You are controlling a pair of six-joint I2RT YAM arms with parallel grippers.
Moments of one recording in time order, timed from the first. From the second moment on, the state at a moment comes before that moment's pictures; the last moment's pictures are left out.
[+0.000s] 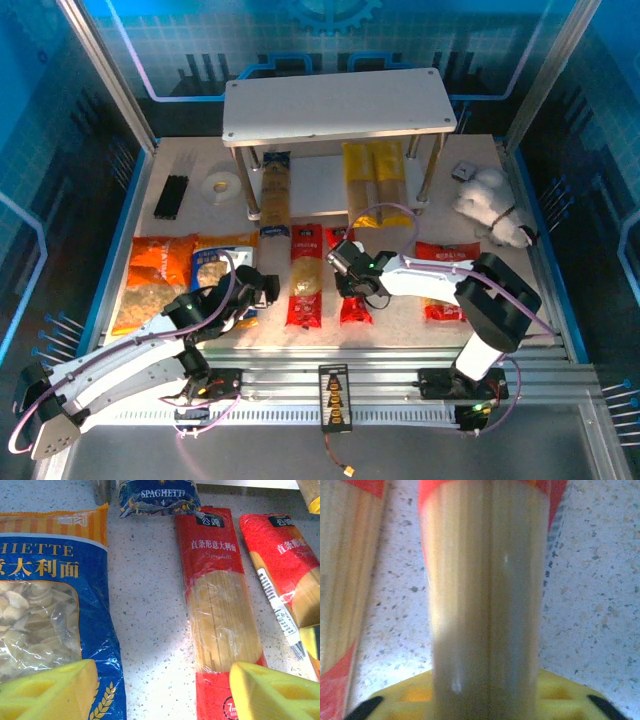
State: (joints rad) left arm -0.81 0.79 0.53 -0.55 -0.44 -0.72; right arm 0.86 1.65 0.91 -0.45 0.19 0.65
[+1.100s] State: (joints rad) left arm -0.81 0.90 0.57 -0.51 -0.44 -0.71; right arm 0.77 1.50 1.23 -0.64 0.10 0.56
